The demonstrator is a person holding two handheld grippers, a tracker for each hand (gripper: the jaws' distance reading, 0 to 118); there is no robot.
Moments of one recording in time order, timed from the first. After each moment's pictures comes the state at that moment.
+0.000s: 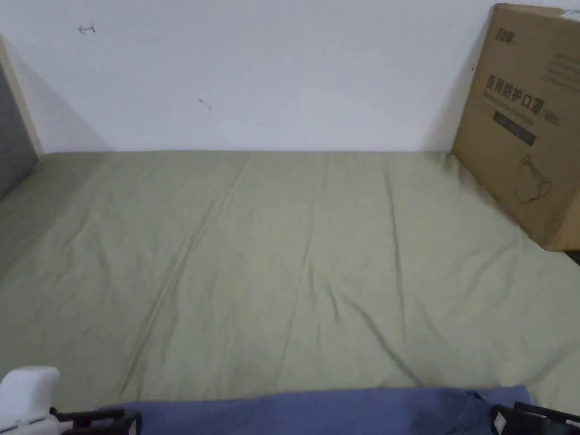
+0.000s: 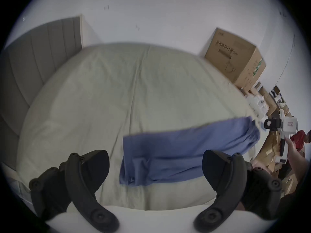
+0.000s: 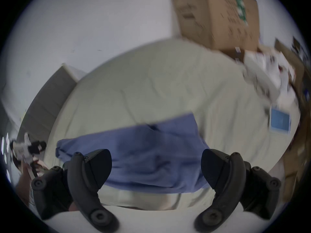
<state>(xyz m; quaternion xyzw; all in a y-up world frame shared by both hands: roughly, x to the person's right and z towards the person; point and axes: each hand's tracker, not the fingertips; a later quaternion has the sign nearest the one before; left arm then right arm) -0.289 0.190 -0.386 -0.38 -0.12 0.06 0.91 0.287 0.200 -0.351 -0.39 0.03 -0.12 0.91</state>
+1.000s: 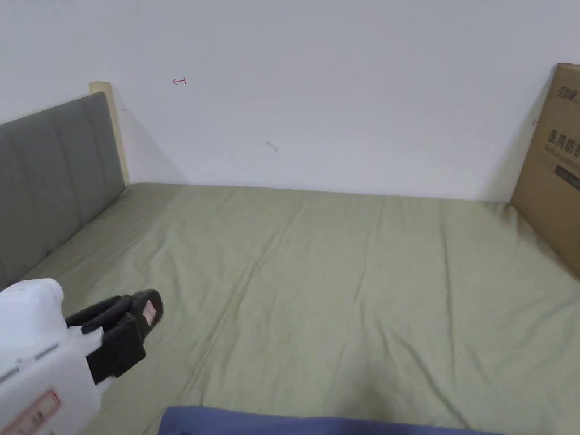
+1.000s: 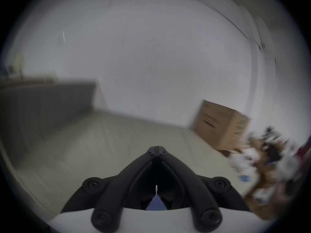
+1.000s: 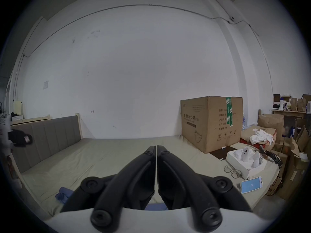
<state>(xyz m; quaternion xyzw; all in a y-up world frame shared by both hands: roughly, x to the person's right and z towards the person) -0.301 0.299 -0.323 -0.16 -0.15 0.20 0.96 0.185 0.309 -0.263 -0.01 -0.05 -0.03 1.00</state>
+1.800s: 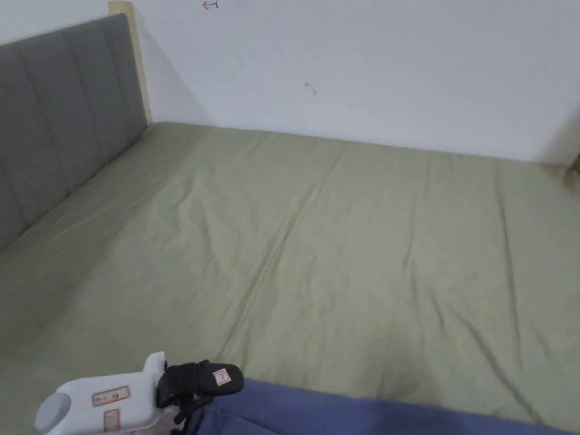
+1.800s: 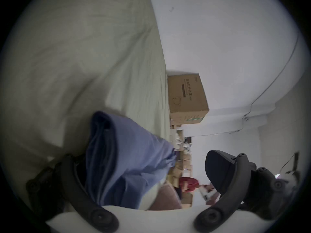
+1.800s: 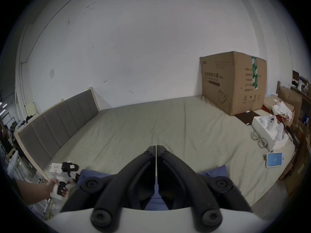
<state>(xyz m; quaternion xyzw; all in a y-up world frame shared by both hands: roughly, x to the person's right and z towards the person) -0.389 0.013 -0.468 -0.41 -0.32 0.52 0.68 0.157 0.274 -0.329 -0.20 0.04 -0.08 0.98</state>
